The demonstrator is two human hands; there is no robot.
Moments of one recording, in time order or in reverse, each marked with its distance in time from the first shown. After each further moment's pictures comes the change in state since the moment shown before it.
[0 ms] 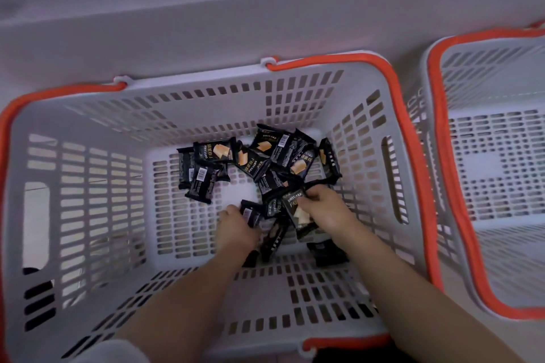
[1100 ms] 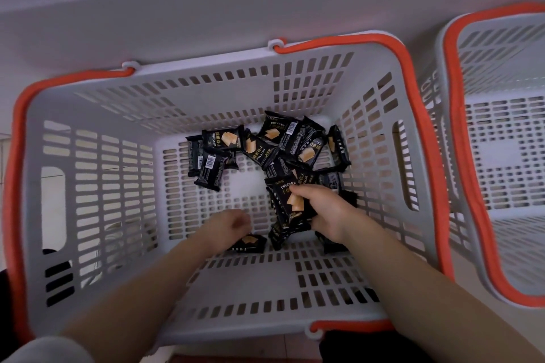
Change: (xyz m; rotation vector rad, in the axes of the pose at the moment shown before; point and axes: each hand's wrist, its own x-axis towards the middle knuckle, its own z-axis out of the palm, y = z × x) left_hand -0.004 -0.047 -0.045 0.145 -0.345 0.375; right_hand -0.010 -0.008 0.019 0.651 -0.249 0.284
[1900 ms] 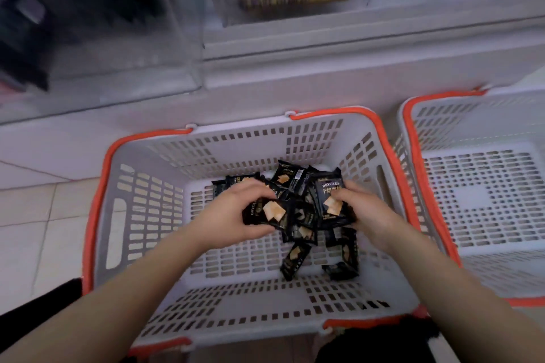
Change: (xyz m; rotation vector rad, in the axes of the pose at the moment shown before) left_hand -0.095 0.077 -0.109 0.117 0.381 0.684; right_hand -0.091 -0.044 -0.010 -0.220 0.103 -0.454
